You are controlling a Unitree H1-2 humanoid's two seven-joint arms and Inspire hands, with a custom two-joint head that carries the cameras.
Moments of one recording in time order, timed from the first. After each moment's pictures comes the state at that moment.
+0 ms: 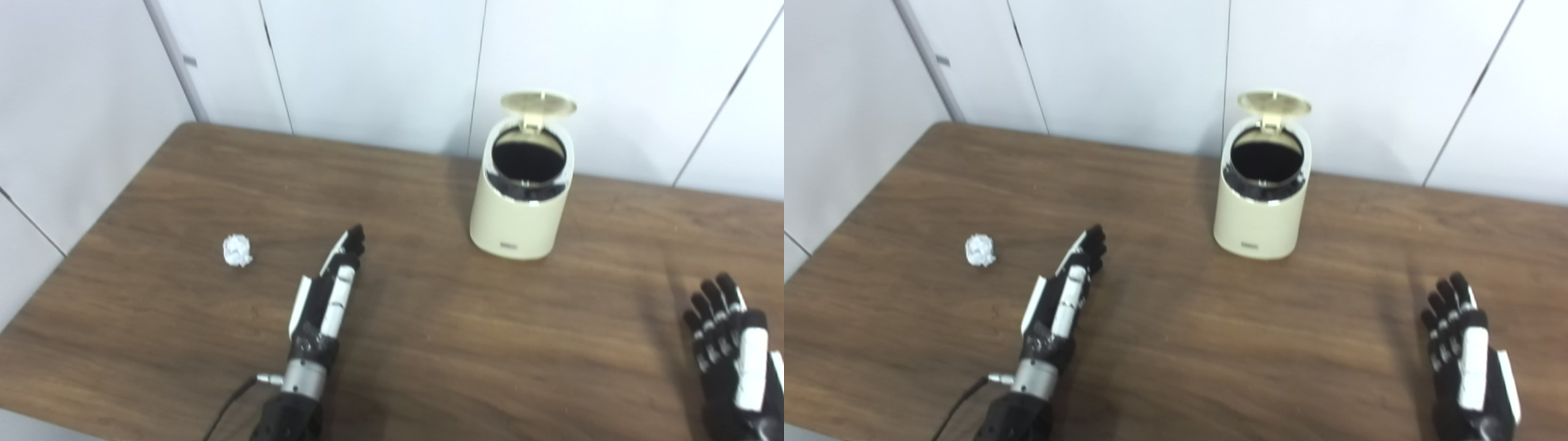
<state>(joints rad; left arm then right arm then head) 0.16 -0.03 0.03 -0.18 -0.01 -0.09 0.02 0.08 -0.11 -0.15 -0.18 0.23 0.07 0.09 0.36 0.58</state>
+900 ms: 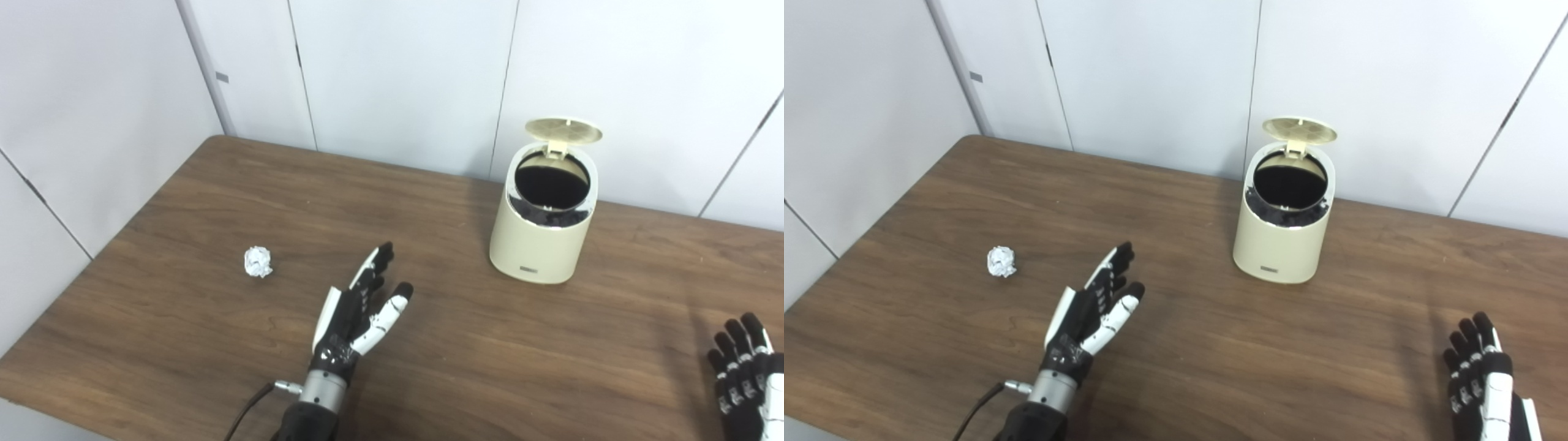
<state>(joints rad) 0.15 -0.02 0.01 -0.36 0.19 0.09 0.04 0.11 -0.10 -0.14 -0.20 0.23 0.07 0.08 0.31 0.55</state>
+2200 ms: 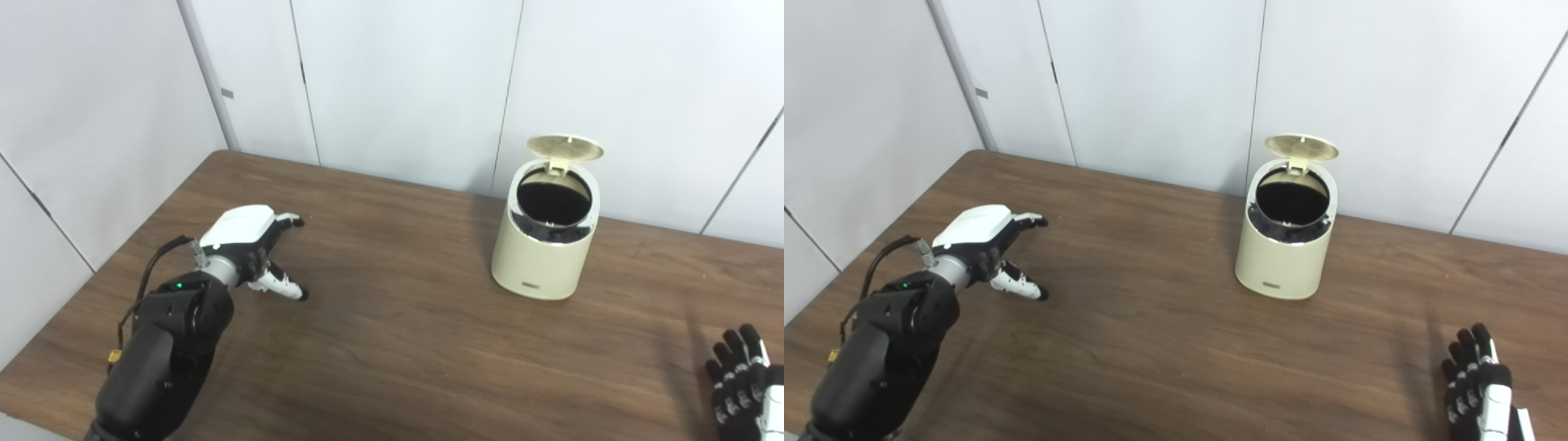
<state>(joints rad) -0.13 0.58 0.07 -0.36 1.00 0.46 -0.71 0.08 -0.10 -0.12 -0.16 0.23 0.03 0.08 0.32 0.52</state>
